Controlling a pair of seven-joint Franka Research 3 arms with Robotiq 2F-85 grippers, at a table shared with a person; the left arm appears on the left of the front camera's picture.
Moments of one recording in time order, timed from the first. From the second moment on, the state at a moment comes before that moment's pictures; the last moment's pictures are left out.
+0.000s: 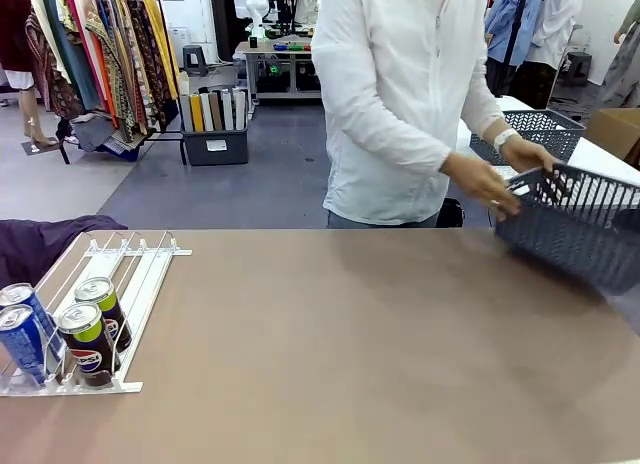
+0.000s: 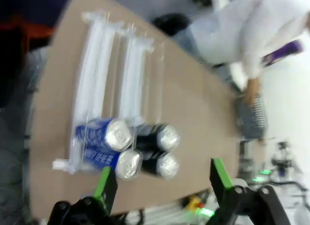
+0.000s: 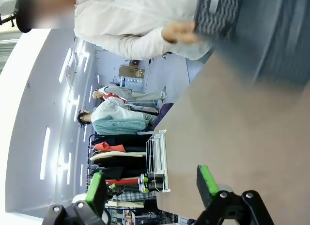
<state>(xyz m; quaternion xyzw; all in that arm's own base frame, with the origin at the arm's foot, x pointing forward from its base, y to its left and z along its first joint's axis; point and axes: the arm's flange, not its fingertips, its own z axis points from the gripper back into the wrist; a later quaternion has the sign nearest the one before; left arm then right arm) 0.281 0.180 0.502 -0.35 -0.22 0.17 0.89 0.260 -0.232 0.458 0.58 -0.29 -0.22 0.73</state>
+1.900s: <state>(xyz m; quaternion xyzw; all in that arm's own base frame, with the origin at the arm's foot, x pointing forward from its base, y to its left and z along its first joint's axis) 0.341 0.029 0.443 -0.03 0.00 0.13 0.99 0.261 -0.232 0.457 0.58 -0.29 -0.22 0.73</state>
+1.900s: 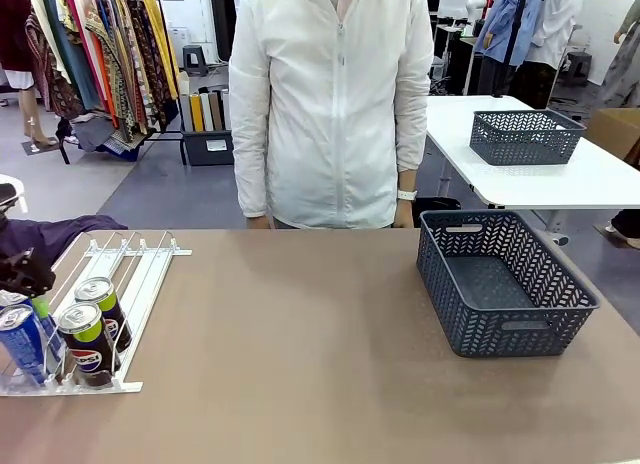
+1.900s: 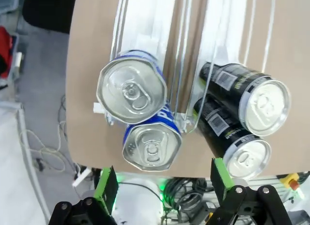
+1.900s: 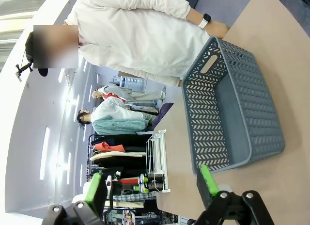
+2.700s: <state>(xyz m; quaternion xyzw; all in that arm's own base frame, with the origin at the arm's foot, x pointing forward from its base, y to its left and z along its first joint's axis) 0.350 0.038 0.412 -0.03 0.05 0.15 0.99 0.261 -0.232 0.457 0.58 -0.29 -0.22 0.73</state>
